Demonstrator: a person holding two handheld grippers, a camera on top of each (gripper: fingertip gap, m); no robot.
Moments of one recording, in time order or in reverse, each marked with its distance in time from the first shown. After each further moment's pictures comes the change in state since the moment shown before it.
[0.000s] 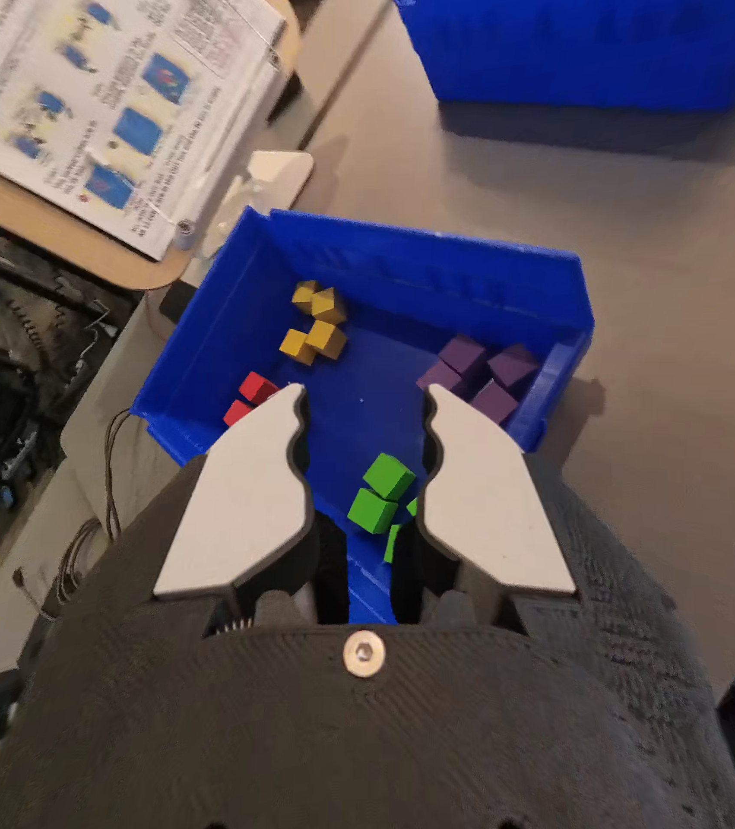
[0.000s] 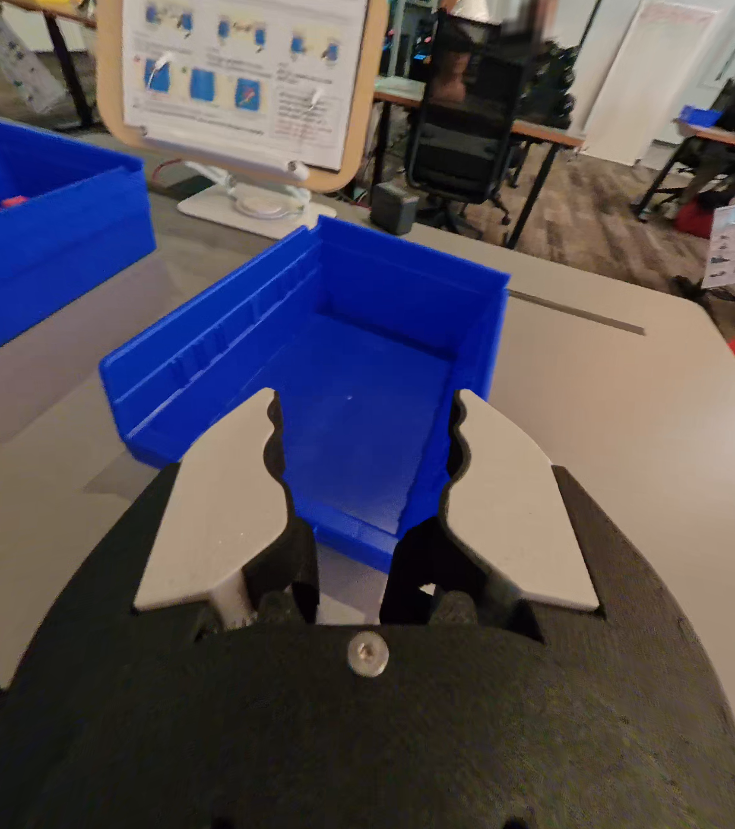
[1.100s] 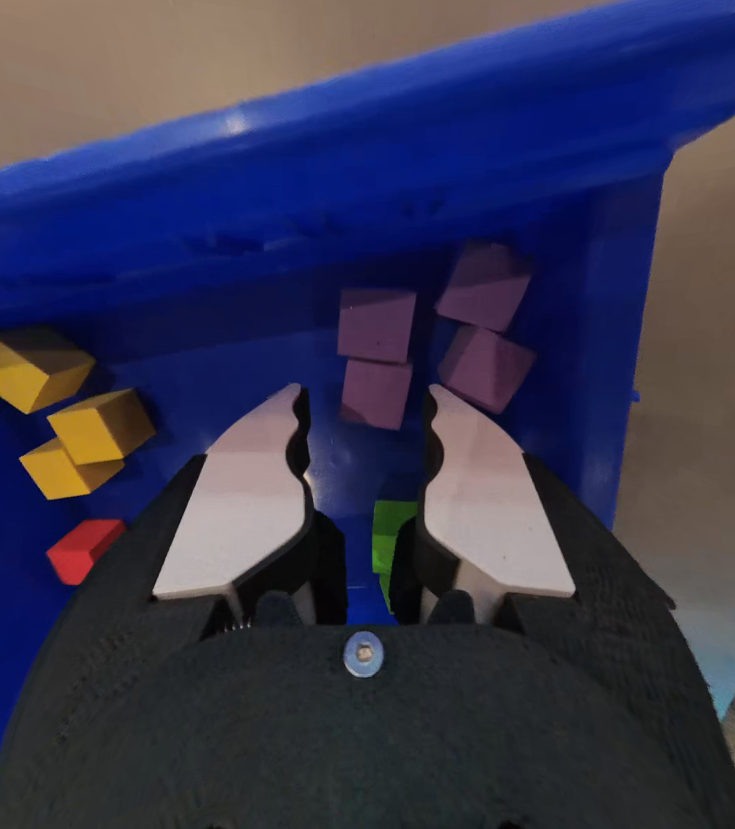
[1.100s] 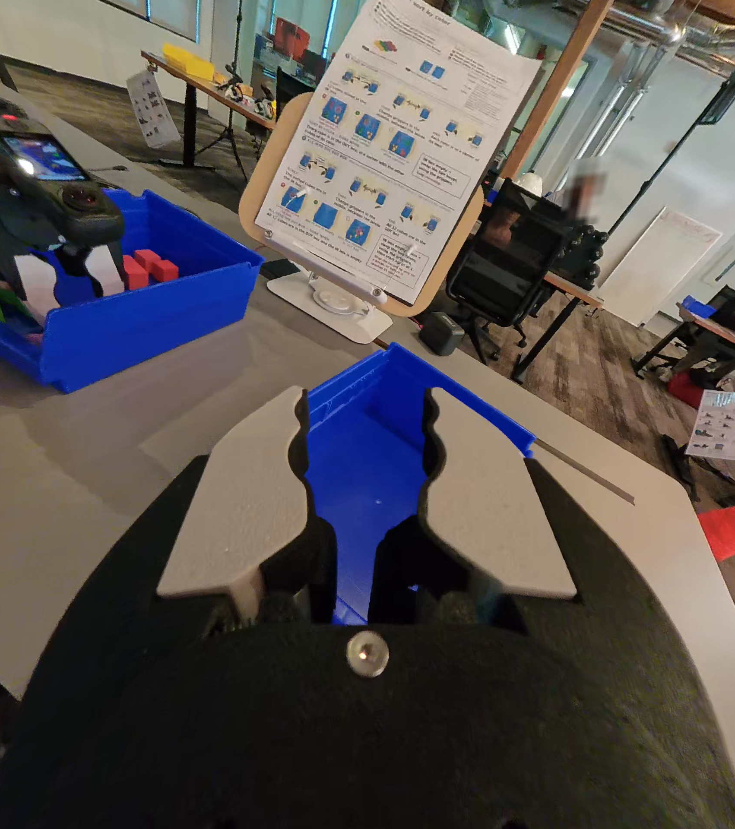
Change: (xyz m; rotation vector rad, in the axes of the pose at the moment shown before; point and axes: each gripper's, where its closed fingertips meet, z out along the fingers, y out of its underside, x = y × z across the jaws) left arm 0.054 0.056 0.112 -0.471 0.669 0.431; right arm -0.062 -0.083 -0.014 0.181 -0.123 -0.248
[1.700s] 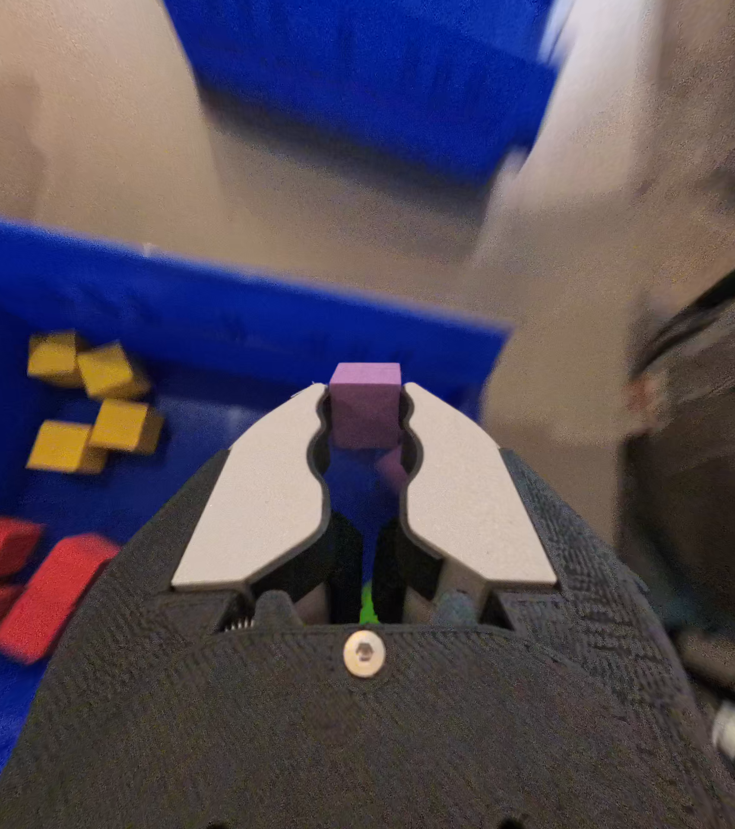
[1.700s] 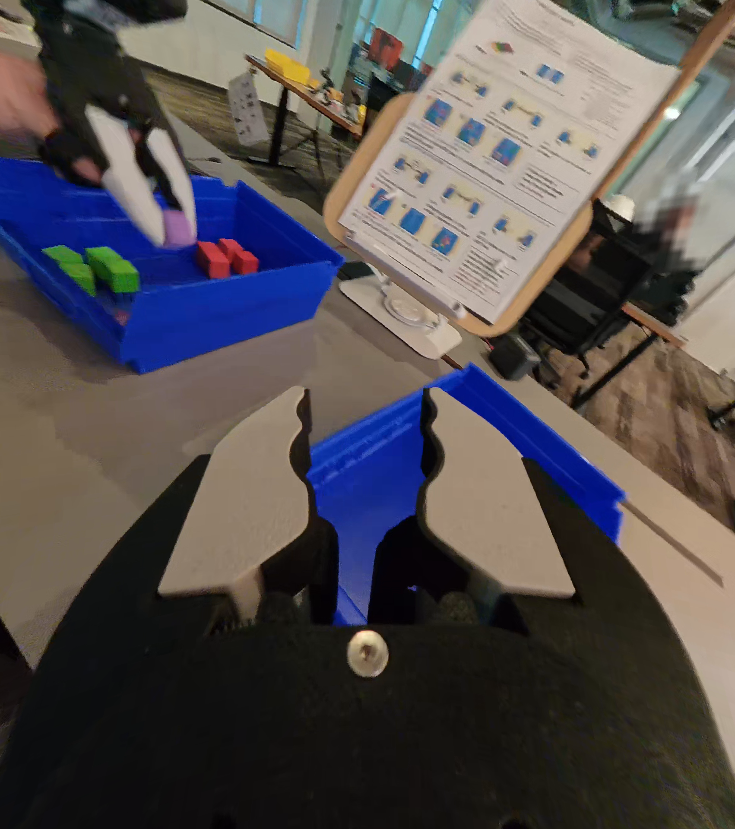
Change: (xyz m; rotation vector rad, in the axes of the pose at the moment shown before) left arm -0.001 -0.045 -0.097 0.726 0.054 -0.415; right arm -0.053 0.004 0.028 0.018 -0.173 -0.065
